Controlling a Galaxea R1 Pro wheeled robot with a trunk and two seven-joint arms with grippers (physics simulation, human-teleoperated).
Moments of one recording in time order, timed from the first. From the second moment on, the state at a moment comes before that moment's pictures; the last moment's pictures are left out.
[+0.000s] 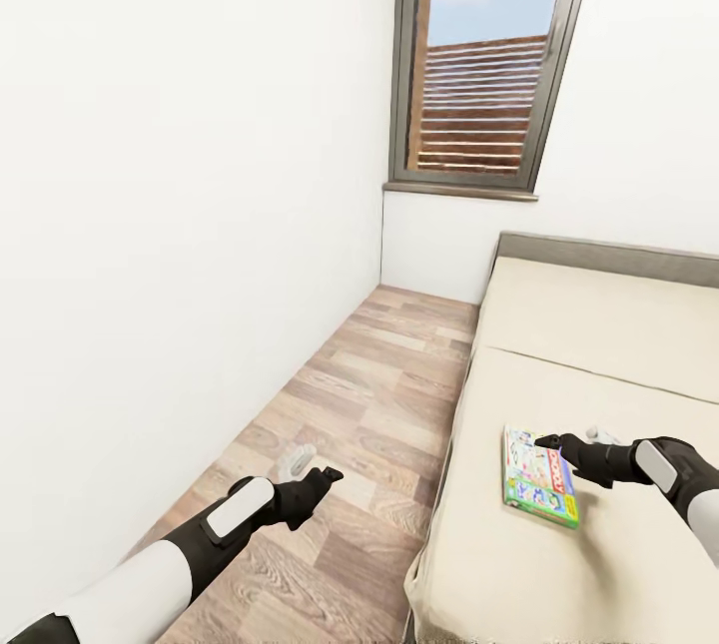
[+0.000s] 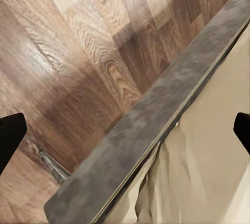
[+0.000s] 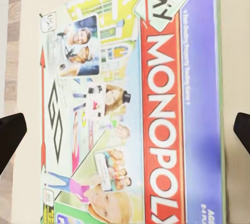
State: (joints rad) left arm -0.71 0.06 -0.82 -0.58 1.72 0.33 0.22; right arm -0.90 -0.45 -0.04 -0.23 -0.47 0.69 0.44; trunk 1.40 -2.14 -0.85
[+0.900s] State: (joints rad) left arm -0.70 0.06 -0.82 -0.59 1.72 0.33 0.20; right arm -0.90 -0.45 -0.04 -0.23 -0.47 0.69 0.44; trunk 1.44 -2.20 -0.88
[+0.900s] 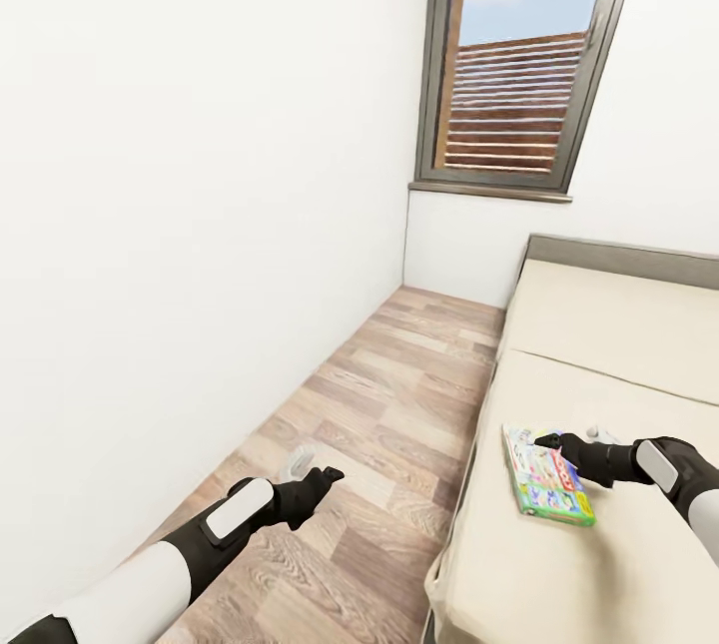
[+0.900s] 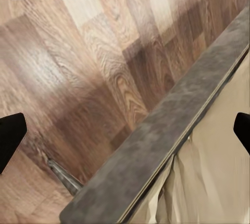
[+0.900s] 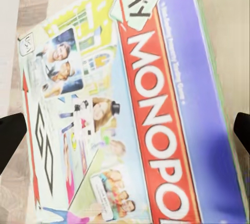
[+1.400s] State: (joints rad) left arm -0.70 0.06 -0.82 -0.59 1.72 0.33 0.20; right arm -0.90 -0.45 -0.04 -0.23 -0.47 0.69 0.45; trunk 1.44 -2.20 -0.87
